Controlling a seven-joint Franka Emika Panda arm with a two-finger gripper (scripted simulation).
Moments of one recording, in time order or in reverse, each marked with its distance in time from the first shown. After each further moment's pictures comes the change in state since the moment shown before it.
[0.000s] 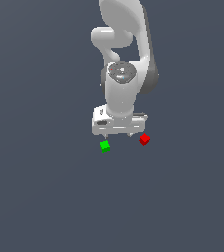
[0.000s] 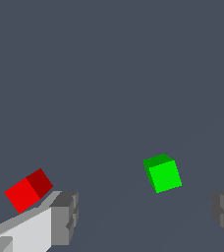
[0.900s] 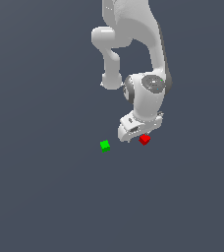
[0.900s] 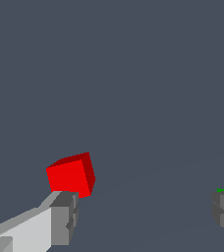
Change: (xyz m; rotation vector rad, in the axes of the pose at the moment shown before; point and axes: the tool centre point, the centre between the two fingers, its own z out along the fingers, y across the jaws) arm -0.023 -0.098 0.054 -0.004 0.010 -0.355
